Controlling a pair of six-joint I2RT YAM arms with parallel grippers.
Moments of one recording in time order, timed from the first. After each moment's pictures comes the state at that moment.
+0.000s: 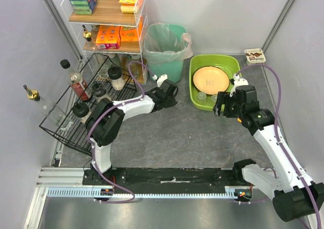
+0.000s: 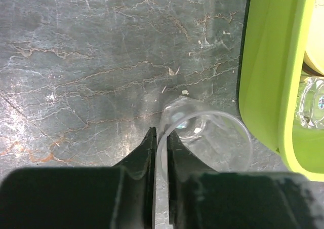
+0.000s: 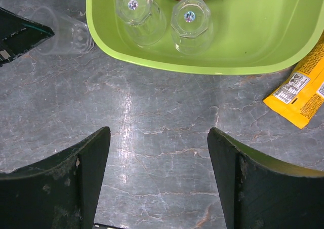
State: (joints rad) left arm -0.74 1.93 1.28 -0.15 -0.24 -0.84; right arm 0.25 0.95 0.91 -0.68 0.01 0.27
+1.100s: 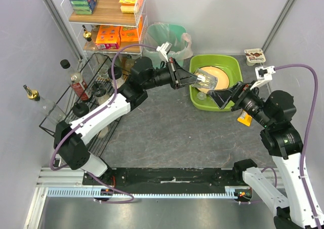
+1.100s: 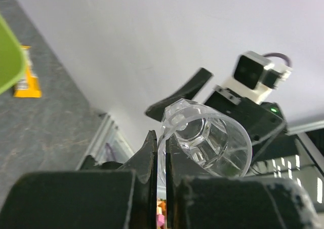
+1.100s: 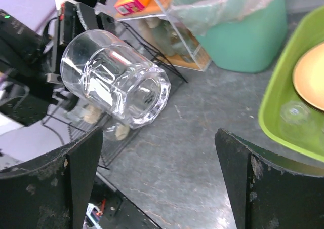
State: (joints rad) left arm -0.73 1.53 1.37 0.19 0.54 -1.15; right arm 0.25 0.71 1.10 -0.47 -0.36 0.56
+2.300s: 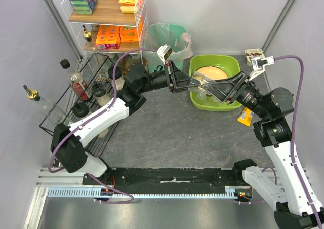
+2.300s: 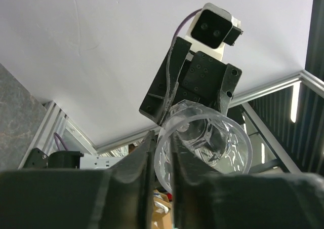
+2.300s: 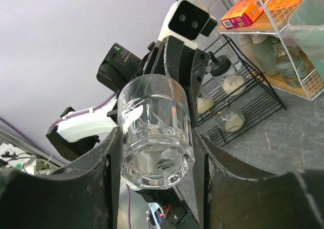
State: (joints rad) left arm -0.73 1.48 1.27 0.50 0.70 -1.40; right arm 0.25 0.78 1.02 0.05 -0.66 0.92
